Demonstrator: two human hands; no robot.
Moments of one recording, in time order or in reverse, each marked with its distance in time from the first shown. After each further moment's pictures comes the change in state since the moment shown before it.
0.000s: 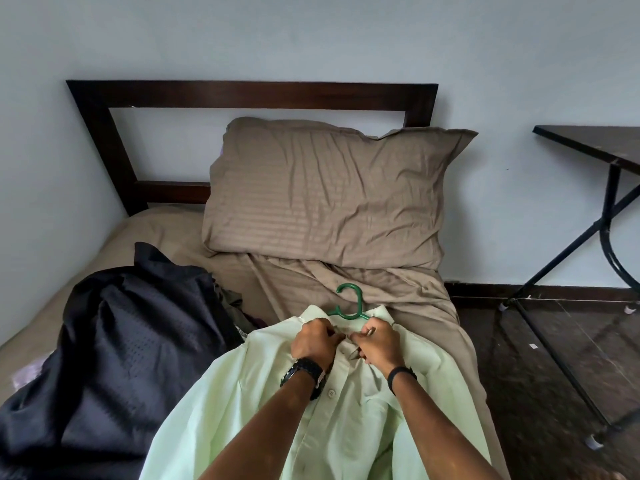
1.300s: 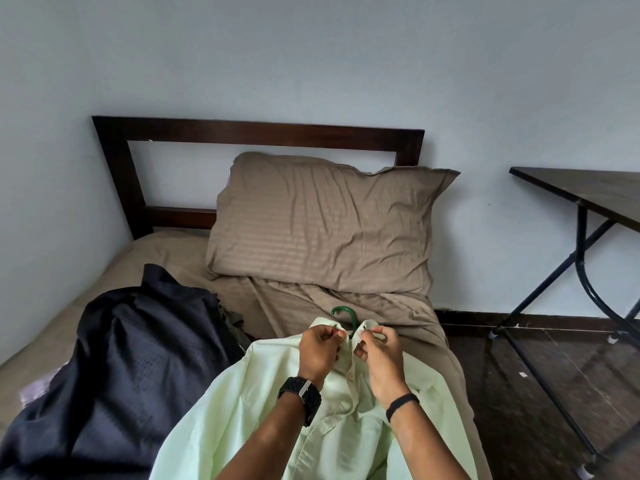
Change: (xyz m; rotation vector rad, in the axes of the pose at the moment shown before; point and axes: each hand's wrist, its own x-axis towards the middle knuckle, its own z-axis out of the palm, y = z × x) left_hand -0.036 0.034 -0.040 -0.941 0.008 -0.013; right_hand -0.038 -0.038 -0.019 0.860 0.108 0.060
